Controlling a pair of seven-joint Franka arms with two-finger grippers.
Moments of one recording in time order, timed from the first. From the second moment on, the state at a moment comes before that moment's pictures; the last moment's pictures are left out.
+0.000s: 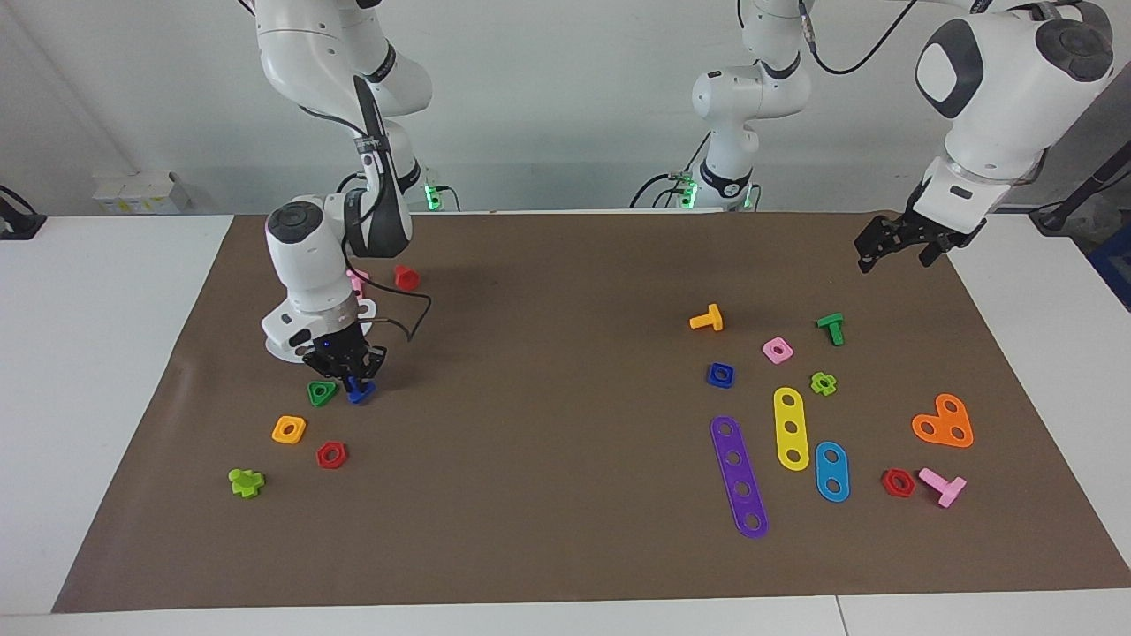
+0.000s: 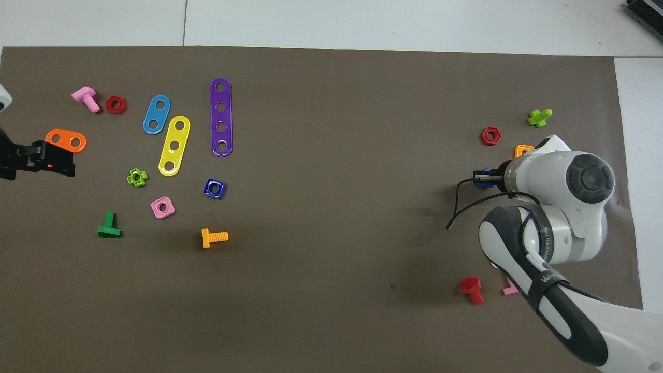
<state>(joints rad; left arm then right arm) 0.02 0.04 -0.01 -1.63 0.05 1.61 -0.01 0.18 0.19 -0.13 -2.20 -0.03 2.58 0.11</state>
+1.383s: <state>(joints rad) -0.01 0.03 0.03 -1.59 -0.01 1.62 0.00 0.03 -0.10 -0.15 -1.67 -0.03 1.51 0.03</state>
